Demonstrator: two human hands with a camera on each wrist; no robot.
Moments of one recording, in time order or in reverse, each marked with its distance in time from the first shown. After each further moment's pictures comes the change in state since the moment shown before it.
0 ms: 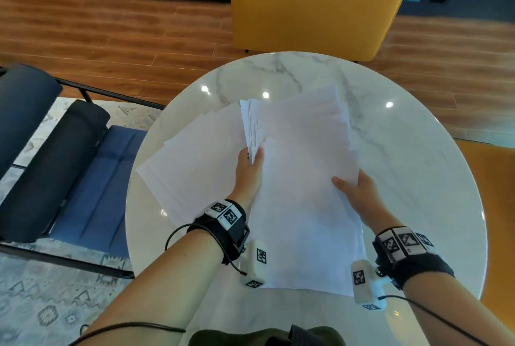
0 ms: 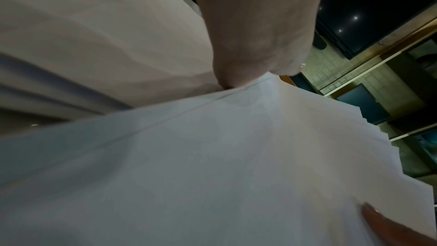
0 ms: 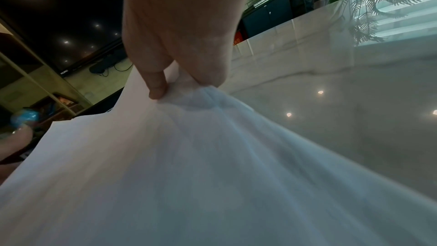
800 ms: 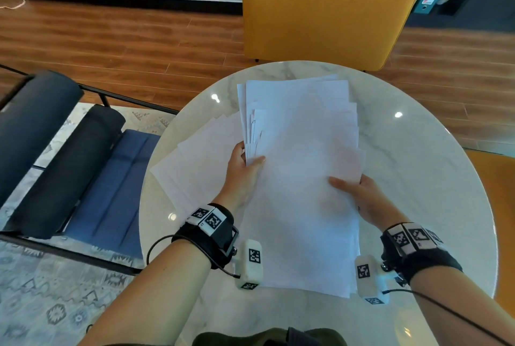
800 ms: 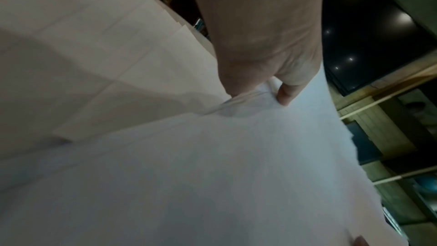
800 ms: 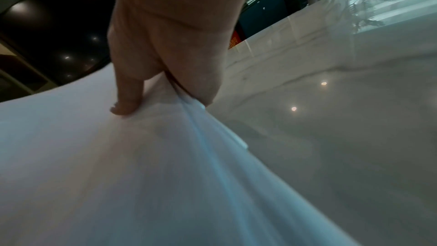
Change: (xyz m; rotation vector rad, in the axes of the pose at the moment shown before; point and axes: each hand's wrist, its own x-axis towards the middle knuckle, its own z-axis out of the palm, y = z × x) left_hand -0.019 0.026 -0.035 -0.176 -0.021 0.085; right_hand -0.003 -0.017 0.006 0.231 -0.217 0.106
